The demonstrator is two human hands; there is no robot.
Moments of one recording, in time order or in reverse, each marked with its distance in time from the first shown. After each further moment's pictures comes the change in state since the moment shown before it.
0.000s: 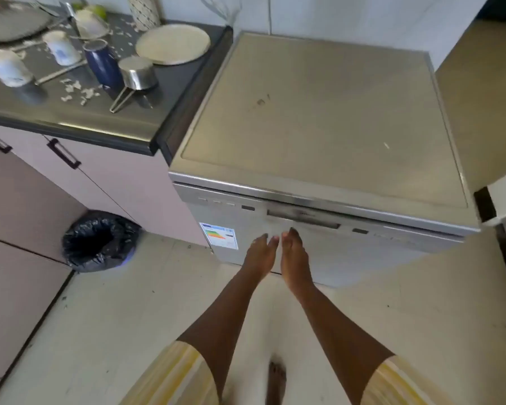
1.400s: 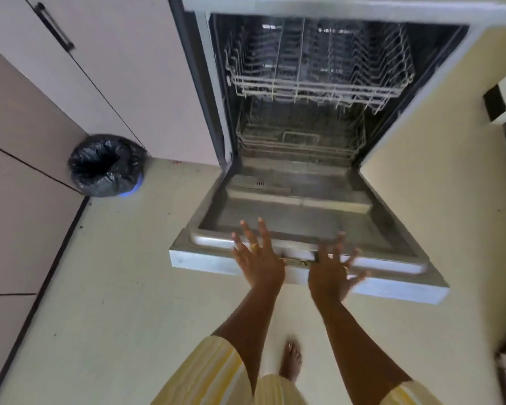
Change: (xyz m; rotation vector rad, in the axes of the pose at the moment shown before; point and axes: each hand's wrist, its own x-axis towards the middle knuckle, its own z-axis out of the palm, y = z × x) left_hand -0.165 -0.317 0.044 0.822 0.201 0.077; right_hand -0.210 0.298 -0.019 -1.047 0.245 0.111
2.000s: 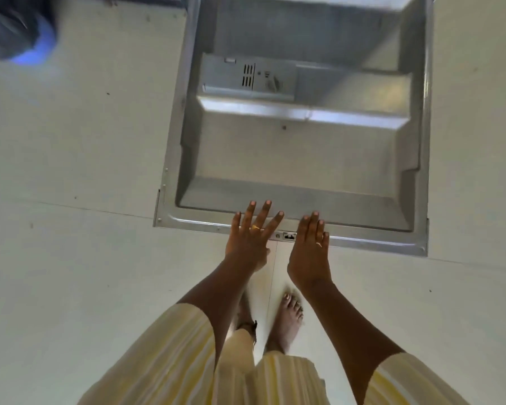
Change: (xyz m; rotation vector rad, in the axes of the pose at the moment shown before) left_hand 0.049 -0.172 0.337 0.418 -0.327 0.547; right_hand 0.024 0.134 0.339 -0.411 -0.277 -0.350
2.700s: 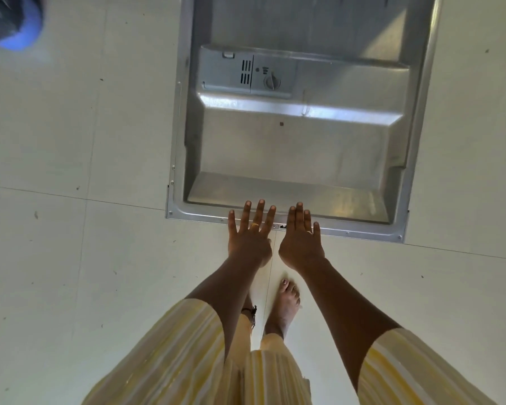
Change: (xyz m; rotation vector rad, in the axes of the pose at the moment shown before) left_hand -0.011 0.016 -0.037 -0.093 -0.190 -0.186; right_hand 0.010 -0.009 -0.042 0.175 -0.278 -0.008
